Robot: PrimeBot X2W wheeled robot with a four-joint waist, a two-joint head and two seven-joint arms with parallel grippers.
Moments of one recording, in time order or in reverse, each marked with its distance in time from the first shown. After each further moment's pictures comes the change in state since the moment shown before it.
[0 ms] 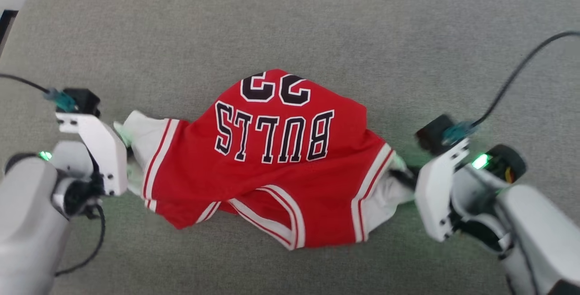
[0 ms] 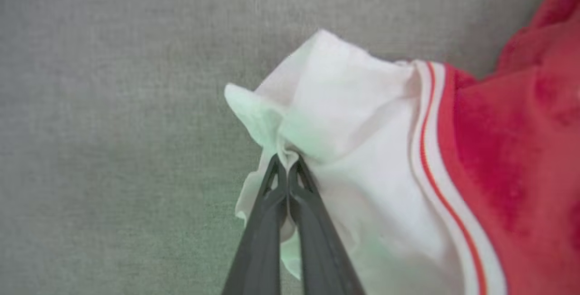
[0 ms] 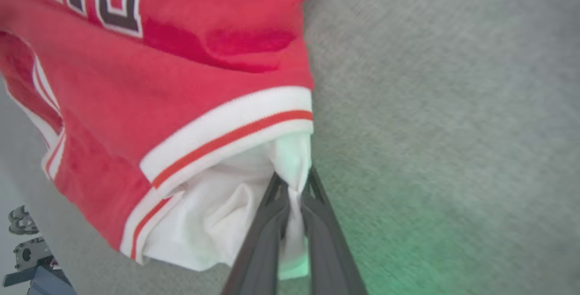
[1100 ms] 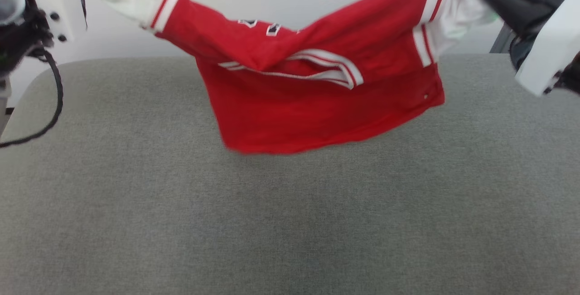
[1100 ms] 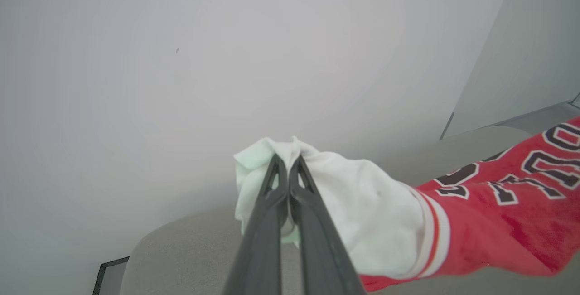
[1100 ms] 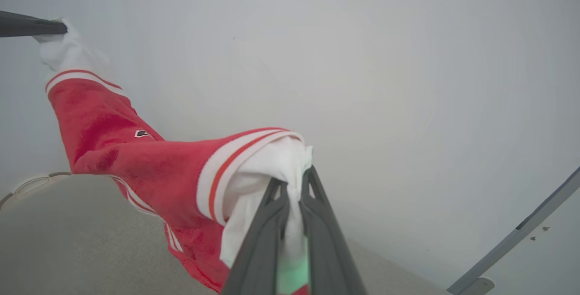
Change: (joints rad) left arm -0.397 0.076 0.070 -0.365 0.002 0.054 0.128; right arm -0.361 -0.108 -0.257 -0.203 0.211 -0.003 -0.011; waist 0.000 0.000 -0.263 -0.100
